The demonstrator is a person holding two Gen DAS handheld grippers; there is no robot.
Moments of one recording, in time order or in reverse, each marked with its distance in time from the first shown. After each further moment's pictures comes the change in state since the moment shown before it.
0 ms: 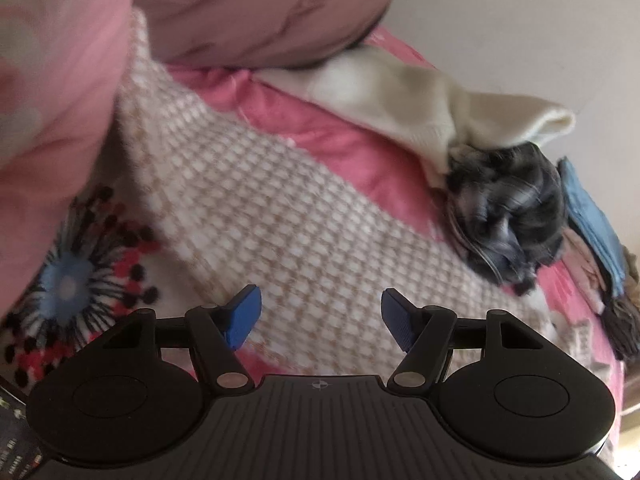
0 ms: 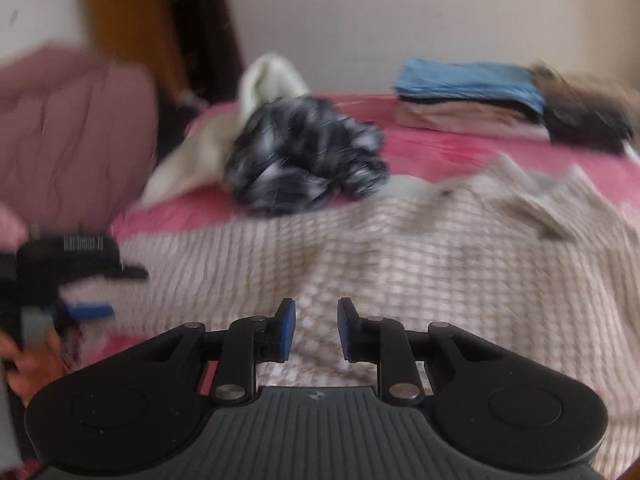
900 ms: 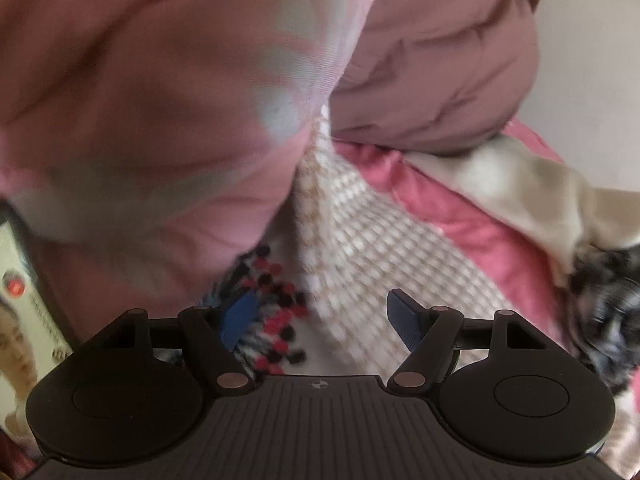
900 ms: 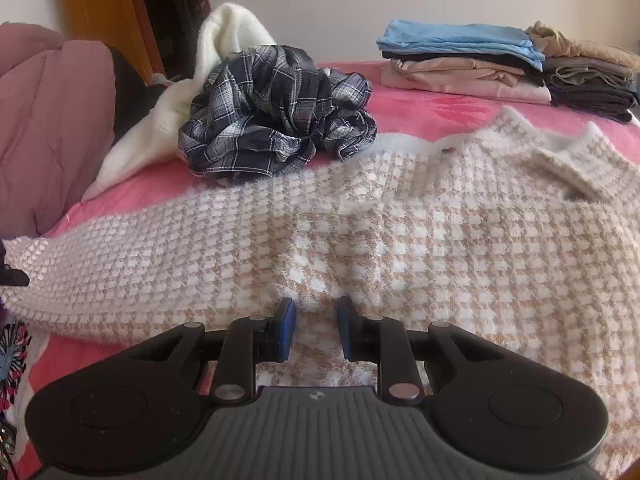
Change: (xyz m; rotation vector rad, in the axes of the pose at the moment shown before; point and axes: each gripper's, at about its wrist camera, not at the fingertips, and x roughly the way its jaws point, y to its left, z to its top) left arm -0.011 0.032 0.009 -0.158 -0.218 0.380; right arm 0.063 -0.016 -0.008 0.087 0.050 -0.034
